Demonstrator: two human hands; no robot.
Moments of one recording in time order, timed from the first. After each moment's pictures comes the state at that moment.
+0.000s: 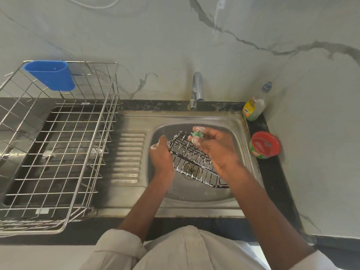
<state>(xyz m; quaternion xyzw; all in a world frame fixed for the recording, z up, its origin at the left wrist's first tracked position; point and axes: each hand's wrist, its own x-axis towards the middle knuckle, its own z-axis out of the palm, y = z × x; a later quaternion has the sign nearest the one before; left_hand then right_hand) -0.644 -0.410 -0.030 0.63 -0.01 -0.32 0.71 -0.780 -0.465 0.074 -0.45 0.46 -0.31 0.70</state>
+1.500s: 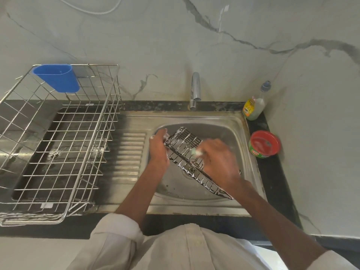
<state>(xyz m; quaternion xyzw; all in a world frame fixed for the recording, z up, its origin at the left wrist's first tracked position) -0.635 -0.421 -0.002 0.62 -0.01 -0.38 0.69 -0.821 -0.459 0.034 -0.89 0.35 -0.23 0.17</state>
